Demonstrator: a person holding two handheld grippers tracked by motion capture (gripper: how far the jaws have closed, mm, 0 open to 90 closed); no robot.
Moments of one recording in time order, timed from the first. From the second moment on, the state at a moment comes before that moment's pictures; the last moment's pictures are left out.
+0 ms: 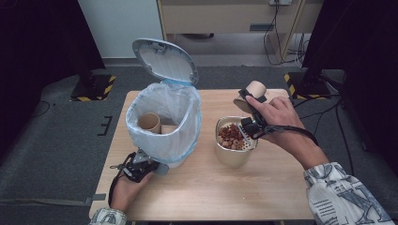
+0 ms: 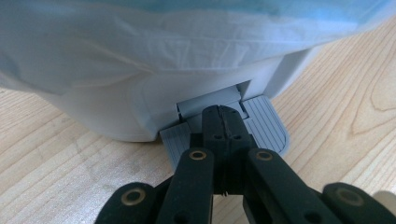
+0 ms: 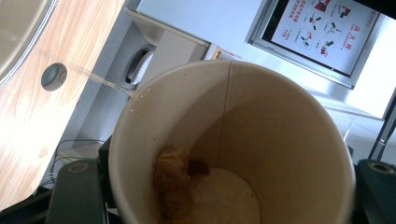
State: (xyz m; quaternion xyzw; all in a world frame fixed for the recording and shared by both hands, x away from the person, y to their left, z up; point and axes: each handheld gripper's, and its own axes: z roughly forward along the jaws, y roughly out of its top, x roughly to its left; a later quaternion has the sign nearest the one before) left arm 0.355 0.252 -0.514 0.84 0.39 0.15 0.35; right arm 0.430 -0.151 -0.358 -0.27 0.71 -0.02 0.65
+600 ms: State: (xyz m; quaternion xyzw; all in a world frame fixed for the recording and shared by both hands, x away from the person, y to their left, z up) left arm 0.355 0.252 -0.514 0.84 0.39 0.15 0.35; right arm 0.431 -0.148 -0.371 -0.28 0.71 -0.04 0.65
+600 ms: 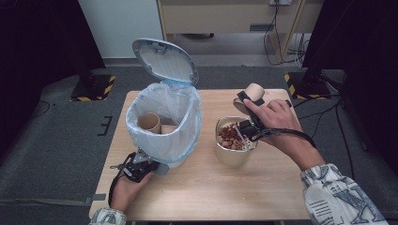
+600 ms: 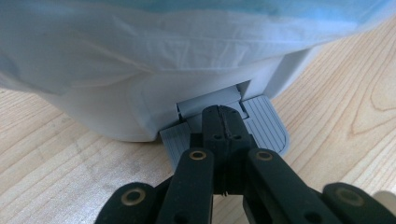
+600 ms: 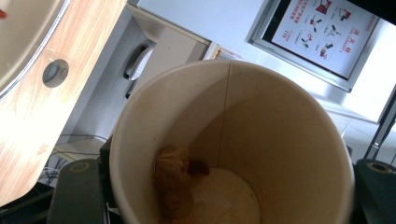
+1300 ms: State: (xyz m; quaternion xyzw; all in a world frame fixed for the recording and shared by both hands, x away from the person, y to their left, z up) left arm 0.355 0.252 -0.514 0.84 0.39 0.15 0.35; right arm 0.425 -0.142 -0.378 -0.31 0.70 -0.06 0.64
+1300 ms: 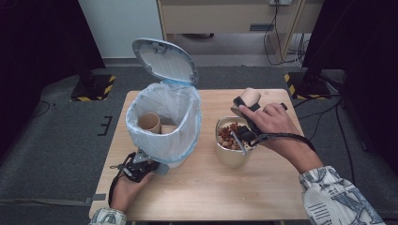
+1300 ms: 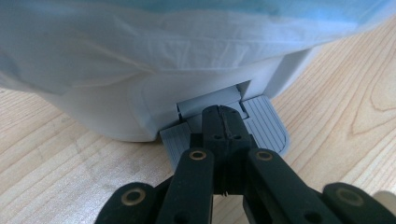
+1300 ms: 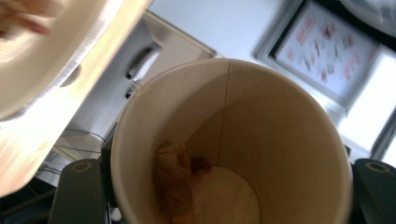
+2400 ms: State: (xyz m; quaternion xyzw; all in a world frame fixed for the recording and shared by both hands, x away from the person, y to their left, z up) left arm 0.355 0.252 -0.514 0.84 0.39 0.15 0.35; right arm 0.423 -0.146 -0.372 -0.32 0.68 -0.08 0.65
